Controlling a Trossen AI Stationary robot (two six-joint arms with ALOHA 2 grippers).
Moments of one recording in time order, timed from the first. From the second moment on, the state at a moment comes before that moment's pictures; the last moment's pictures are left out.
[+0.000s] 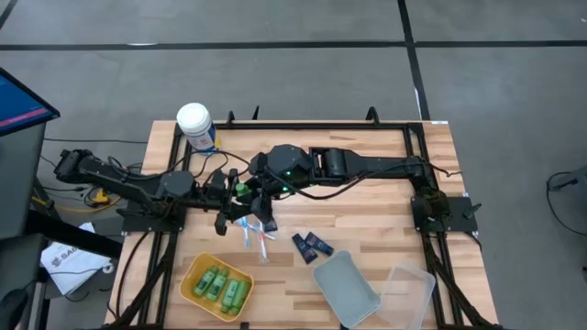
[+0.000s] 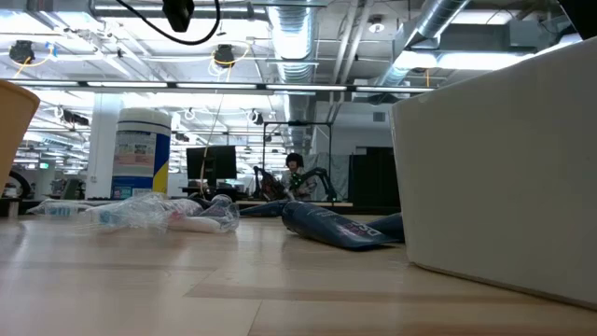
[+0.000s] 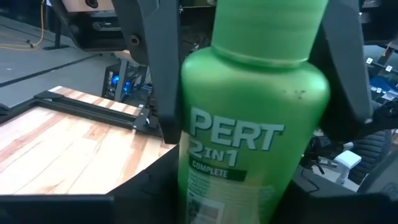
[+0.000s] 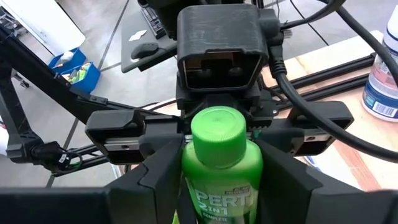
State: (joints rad) left arm -0.22 0.91 0.59 0.32 -0.18 -0.33; right arm 0.09 2.09 2.30 -0.65 -0.01 0.38
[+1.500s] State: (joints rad) left arm -0.76 1.13 0.64 -0.57 0.26 -0.72; right arm 0.02 1.92 2.35 -0.83 -0.13 0.28
